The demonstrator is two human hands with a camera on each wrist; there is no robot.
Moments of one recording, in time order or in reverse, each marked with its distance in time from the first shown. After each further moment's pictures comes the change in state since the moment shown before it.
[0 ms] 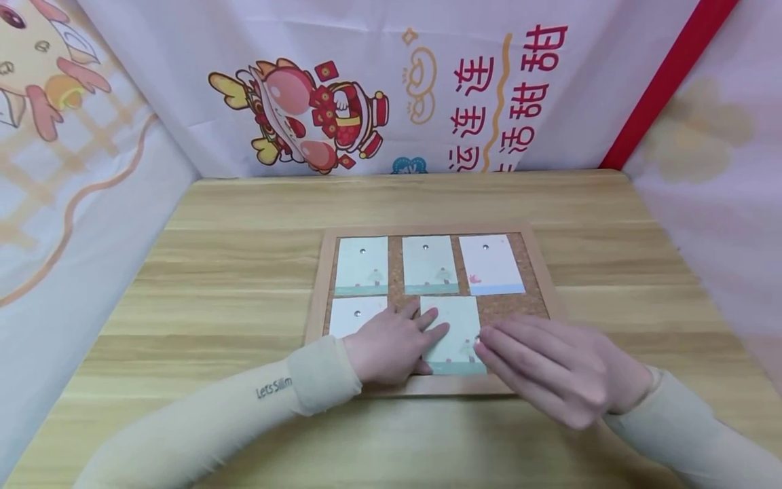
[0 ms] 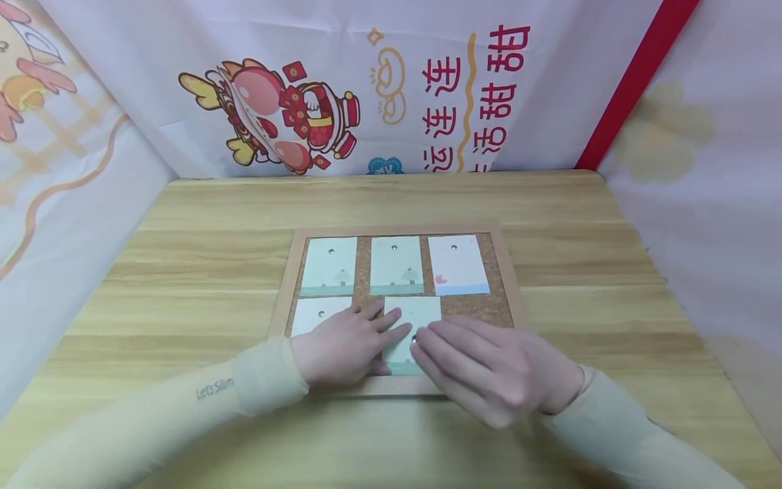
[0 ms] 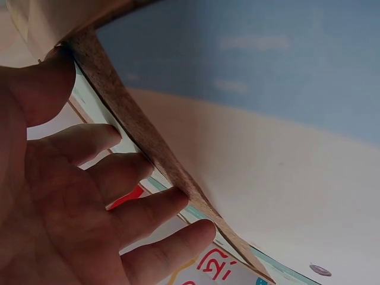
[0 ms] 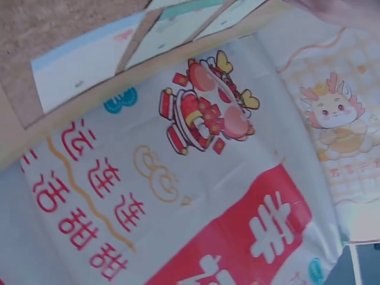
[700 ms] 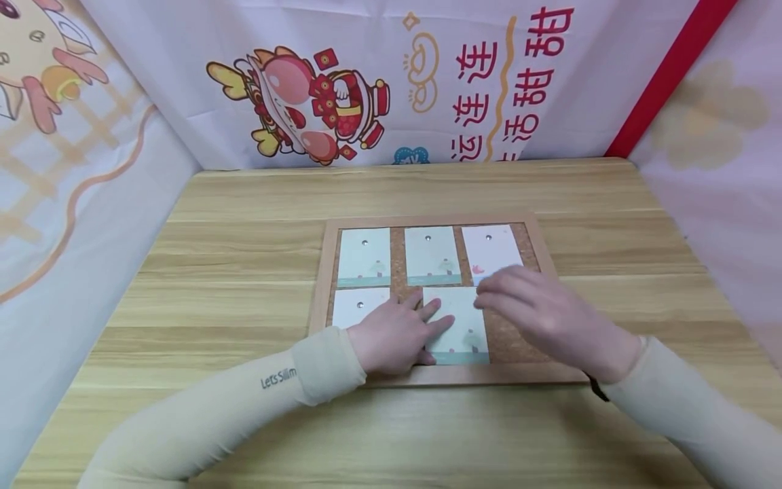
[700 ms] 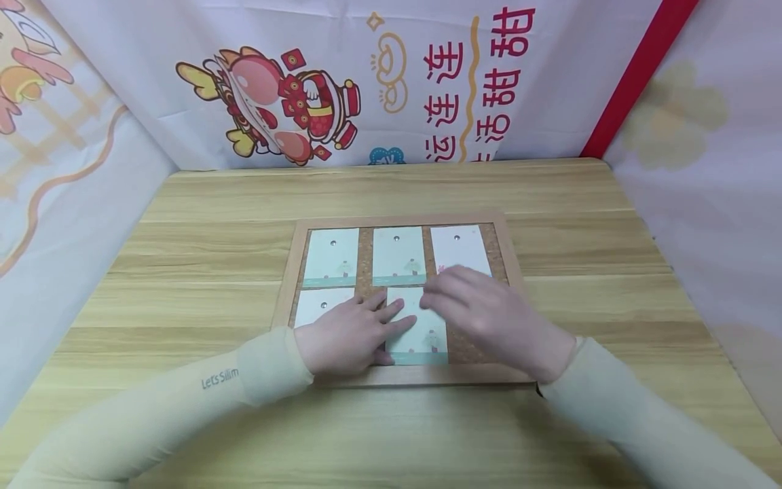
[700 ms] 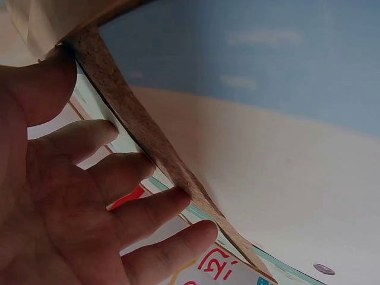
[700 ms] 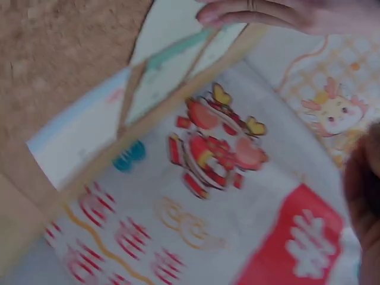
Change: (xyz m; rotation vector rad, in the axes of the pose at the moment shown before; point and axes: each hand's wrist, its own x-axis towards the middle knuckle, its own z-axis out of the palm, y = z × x) left_hand 0.001 0.001 -0.001 0.014 0.011 0.014; right_hand -0.021 0.007 0.002 0.303 -0.382 0.503
